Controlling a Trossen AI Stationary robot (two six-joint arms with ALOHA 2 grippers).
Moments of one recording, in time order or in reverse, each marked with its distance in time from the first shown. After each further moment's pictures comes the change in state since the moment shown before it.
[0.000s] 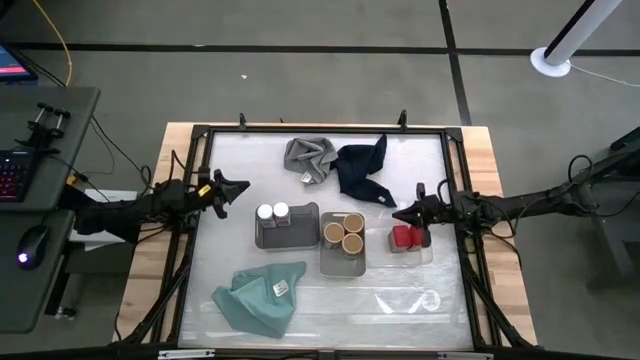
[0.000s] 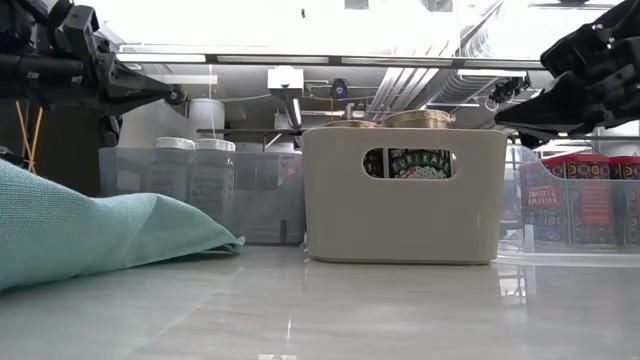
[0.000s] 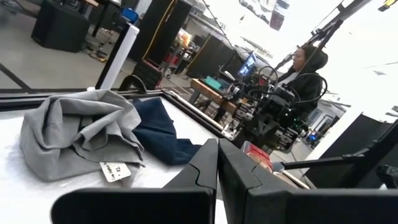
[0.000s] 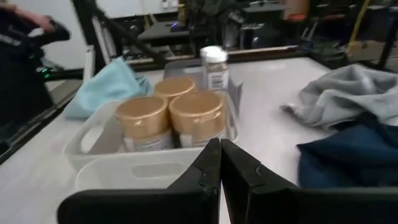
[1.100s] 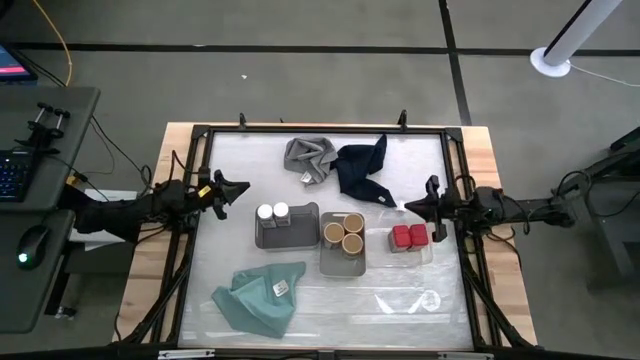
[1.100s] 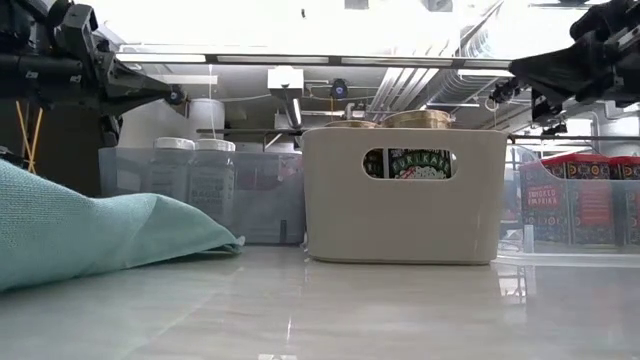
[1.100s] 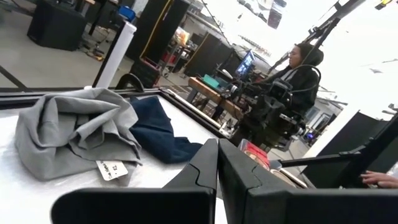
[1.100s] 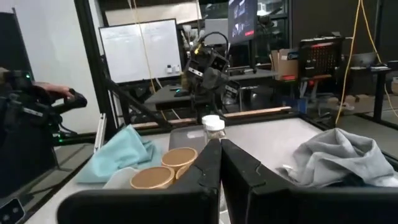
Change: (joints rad) left arm -0.015 0.000 0.000 0.001 -0.002 0.001; right arm -0.005 -0.392 0.000 -0.131 0.025 0.000
